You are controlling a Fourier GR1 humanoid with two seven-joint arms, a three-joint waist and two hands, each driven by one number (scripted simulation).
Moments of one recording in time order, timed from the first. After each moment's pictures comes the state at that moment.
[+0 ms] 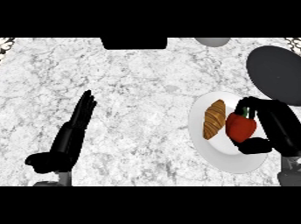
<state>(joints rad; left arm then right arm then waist) 0.00 0.09 -0.17 -1.61 0.04 0.07 -0.10 -0.12 -0.36 0.12 -1.71 0.84 0.04 0.06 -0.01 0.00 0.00</state>
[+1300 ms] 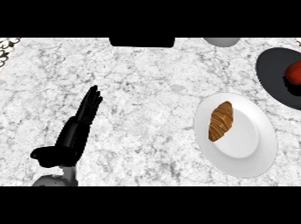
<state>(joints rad) -0.04 0.06 -0.17 -1.60 0.02 0.04 -0.08 -0.54 -0.48 -0.42 -0.90 0.62 -0.32 -0.31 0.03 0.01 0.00</state>
